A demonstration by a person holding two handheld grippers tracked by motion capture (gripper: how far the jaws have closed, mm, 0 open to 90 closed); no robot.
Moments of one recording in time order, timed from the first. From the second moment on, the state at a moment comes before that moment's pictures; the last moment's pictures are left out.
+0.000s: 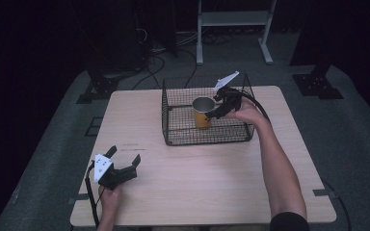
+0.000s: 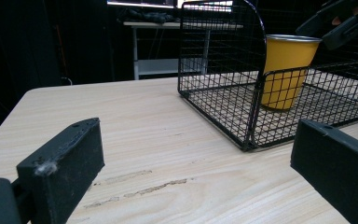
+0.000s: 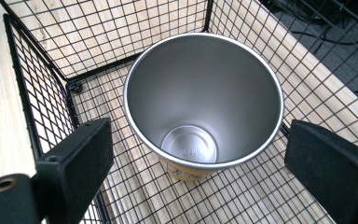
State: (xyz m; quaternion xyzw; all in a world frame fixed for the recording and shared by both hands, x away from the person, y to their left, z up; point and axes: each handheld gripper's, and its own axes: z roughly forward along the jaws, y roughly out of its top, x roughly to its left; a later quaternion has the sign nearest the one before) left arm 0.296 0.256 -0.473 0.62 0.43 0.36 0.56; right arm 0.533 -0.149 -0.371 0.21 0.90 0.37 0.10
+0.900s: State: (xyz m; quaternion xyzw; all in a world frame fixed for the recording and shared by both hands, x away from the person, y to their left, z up) left arm 0.296 0.256 -0.473 0.62 0.43 0.36 0.55; right arm 0.492 -0.176 -0.342 0.20 0.87 0.44 0.09
